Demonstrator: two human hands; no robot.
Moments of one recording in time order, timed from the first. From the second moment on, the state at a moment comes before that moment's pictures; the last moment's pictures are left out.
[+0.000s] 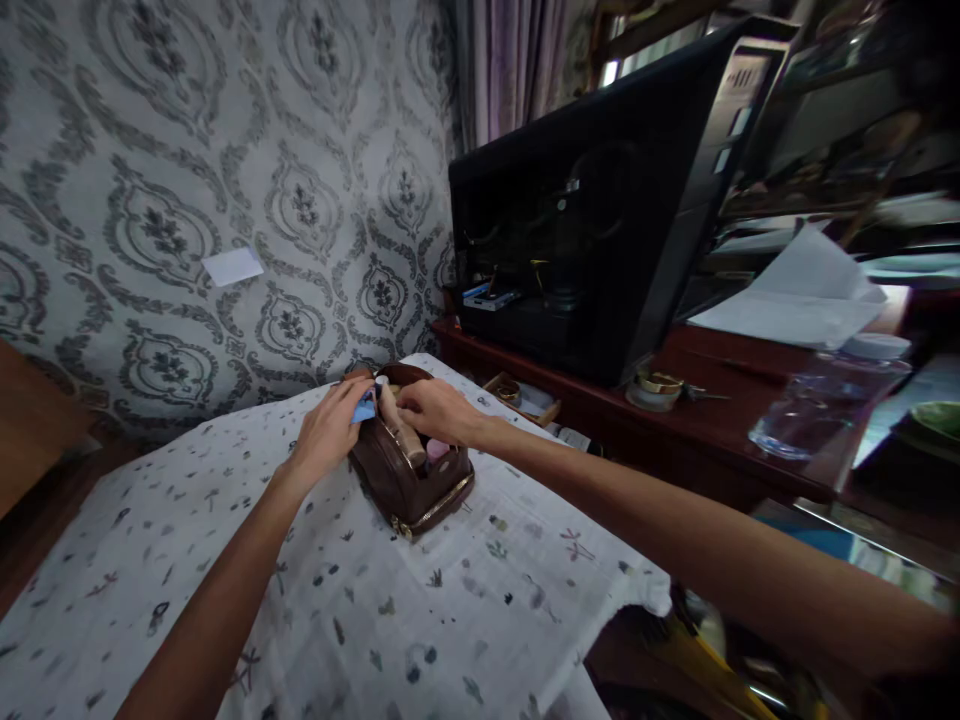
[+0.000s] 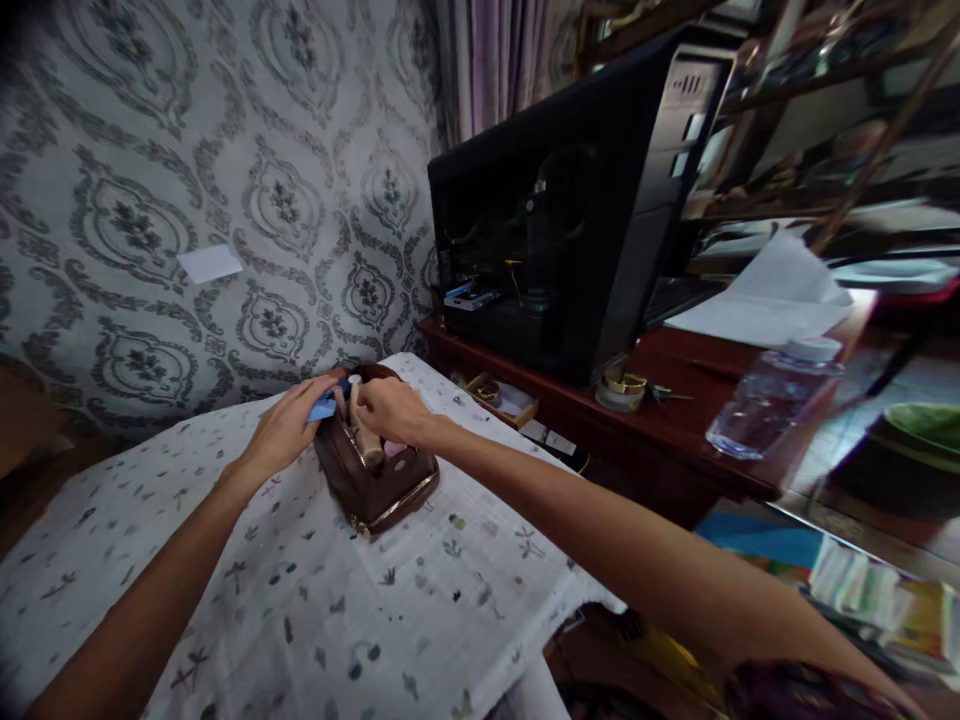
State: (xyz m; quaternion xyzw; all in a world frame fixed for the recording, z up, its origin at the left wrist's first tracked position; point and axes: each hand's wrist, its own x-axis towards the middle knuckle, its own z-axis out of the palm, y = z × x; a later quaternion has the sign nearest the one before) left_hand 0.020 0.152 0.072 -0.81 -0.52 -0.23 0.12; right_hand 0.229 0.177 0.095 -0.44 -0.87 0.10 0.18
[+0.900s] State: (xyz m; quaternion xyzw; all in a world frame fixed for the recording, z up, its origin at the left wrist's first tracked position) left_hand 0.005 0.174 0.011 -0.72 -0.58 -0.38 0.05; right_hand 0.222 0.176 0.053 -0.50 -0.77 0.25 0.31
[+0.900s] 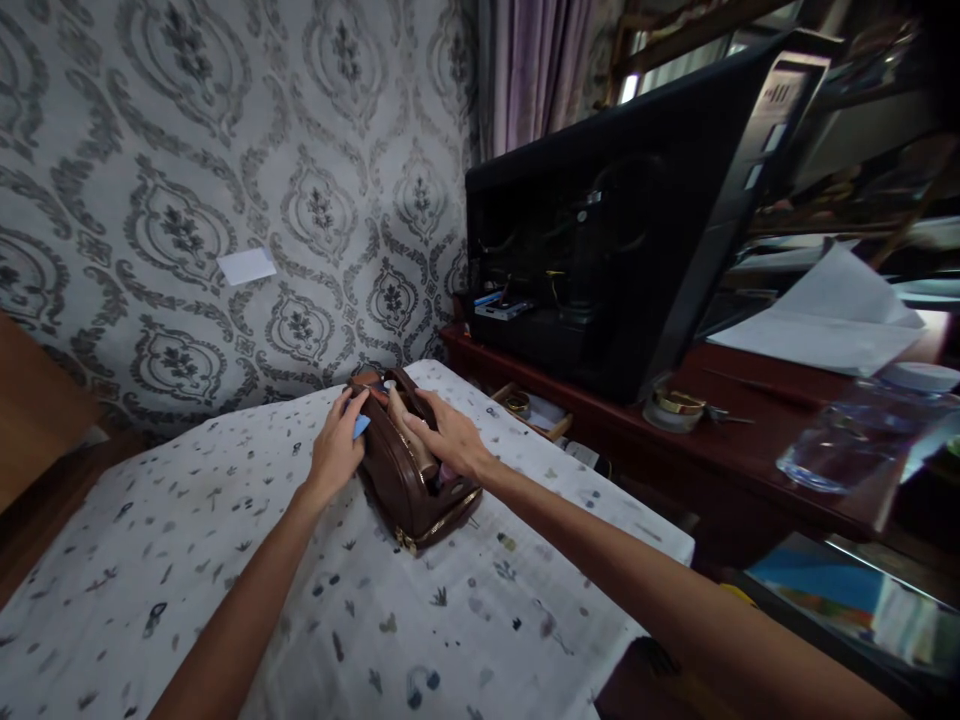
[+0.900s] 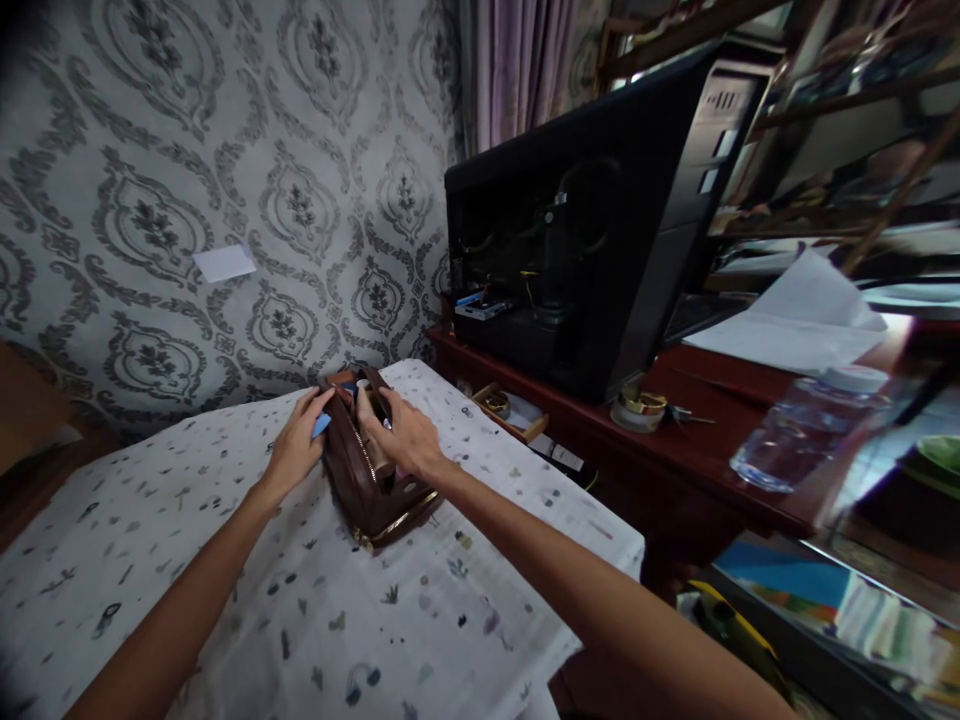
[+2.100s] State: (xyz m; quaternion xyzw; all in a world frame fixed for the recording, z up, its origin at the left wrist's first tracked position) left_hand 0.015 0.206 0.167 -0.65 -0.55 -0.52 -0.01; right_hand 0.227 0.178 0.049 -0.49 -0.79 0.21 0.29
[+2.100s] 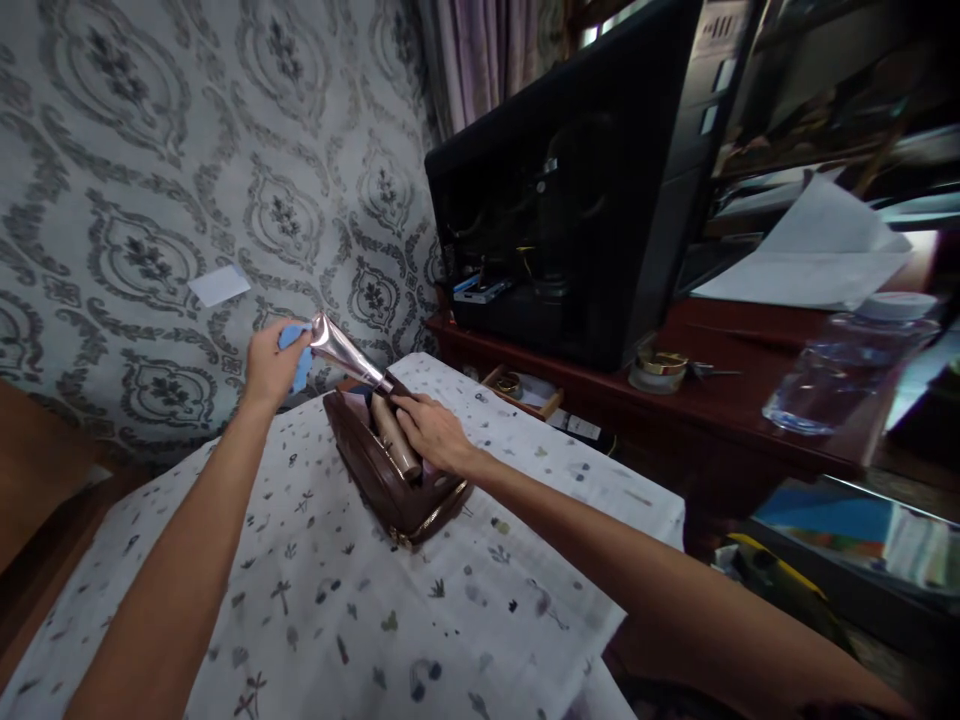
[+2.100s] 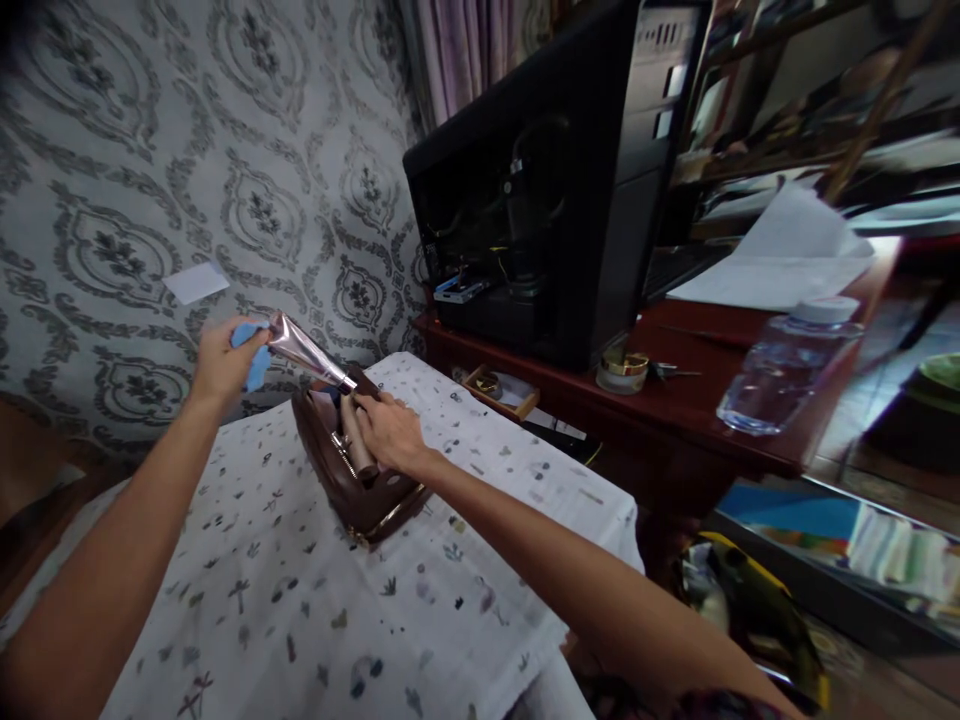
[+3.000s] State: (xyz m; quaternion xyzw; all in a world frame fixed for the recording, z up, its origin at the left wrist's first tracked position) left_hand 0.107 0.130 0.106 -0.87 -0.35 0.03 0.35; right_hand 0.243 0.207 0.027 -0.41 -0.75 0.31 0.42
